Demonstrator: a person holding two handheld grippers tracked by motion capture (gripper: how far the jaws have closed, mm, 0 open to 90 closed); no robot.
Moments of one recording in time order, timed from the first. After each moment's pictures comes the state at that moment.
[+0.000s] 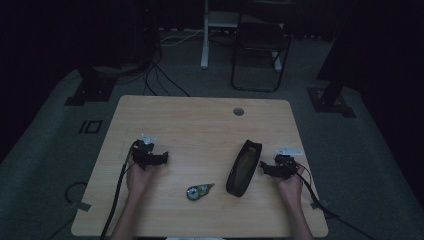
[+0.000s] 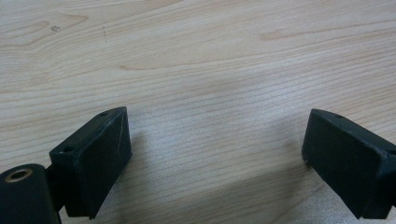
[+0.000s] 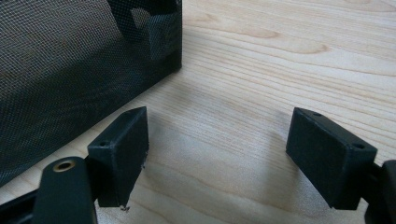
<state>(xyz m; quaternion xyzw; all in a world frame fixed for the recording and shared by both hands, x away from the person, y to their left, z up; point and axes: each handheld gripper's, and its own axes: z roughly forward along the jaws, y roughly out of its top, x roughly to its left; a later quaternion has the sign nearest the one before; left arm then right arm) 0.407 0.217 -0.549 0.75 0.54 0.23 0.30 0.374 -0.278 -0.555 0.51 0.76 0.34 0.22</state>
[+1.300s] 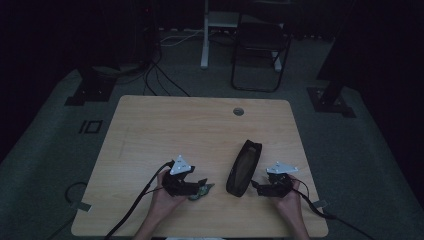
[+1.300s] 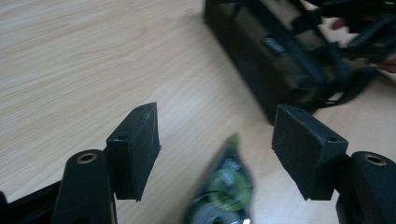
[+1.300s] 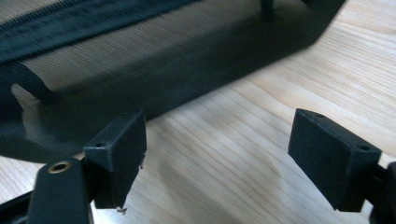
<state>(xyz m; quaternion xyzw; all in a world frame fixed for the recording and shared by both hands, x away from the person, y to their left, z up) 0.294 0.103 -0.494 0.83 0.33 0.11 0.44 0.311 -0.246 -0.542 0.42 0.81 0.37 0.18</state>
